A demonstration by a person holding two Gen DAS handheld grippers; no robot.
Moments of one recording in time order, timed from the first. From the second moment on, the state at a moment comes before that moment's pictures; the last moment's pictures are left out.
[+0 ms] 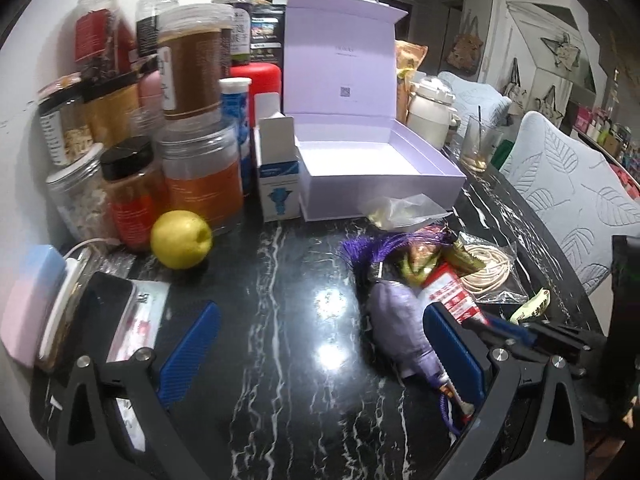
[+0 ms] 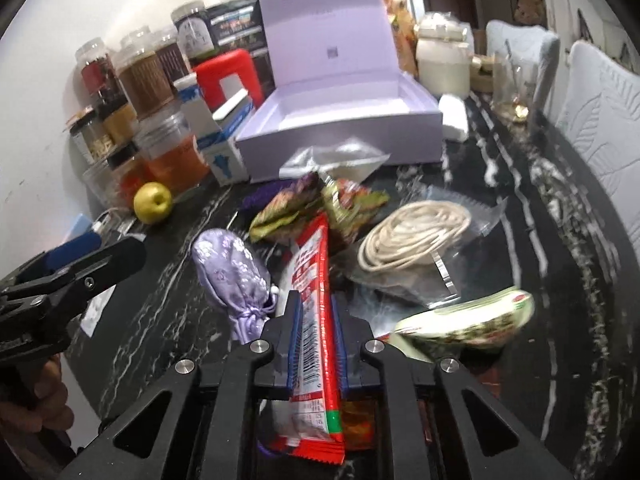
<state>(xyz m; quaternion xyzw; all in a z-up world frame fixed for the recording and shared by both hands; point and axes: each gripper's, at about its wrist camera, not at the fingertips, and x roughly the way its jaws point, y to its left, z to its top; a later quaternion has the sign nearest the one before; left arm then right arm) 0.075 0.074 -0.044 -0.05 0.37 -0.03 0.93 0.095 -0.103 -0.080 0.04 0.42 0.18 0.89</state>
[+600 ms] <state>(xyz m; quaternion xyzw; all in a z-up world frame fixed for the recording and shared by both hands) 0.088 0.106 -0.049 -0.05 0.39 0.00 0.92 0.094 -0.054 -0.097 -0.05 0.44 0.21 0.87</state>
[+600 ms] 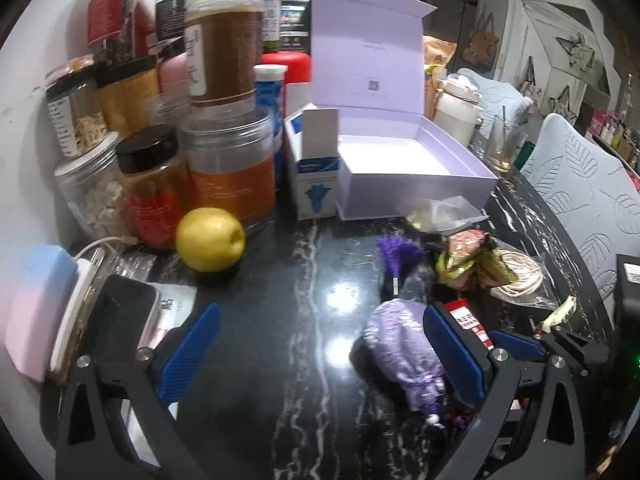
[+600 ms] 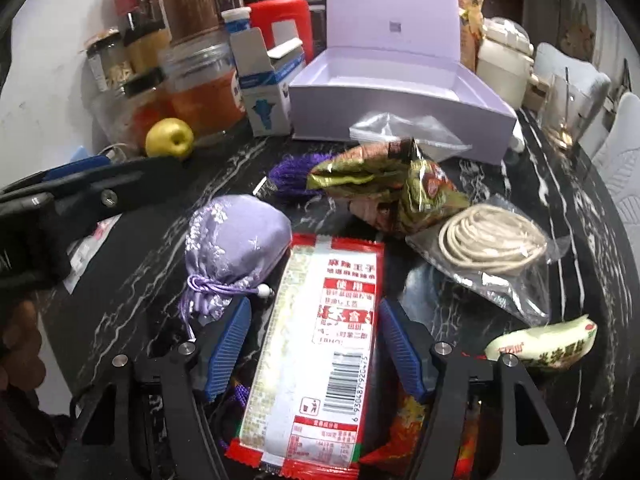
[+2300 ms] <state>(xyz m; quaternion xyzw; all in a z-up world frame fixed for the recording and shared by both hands) 0.106 0.054 -0.089 -0.03 0.44 -0.05 0.90 0.083 -0.122 -0.066 0.03 0.39 0.21 0.90</state>
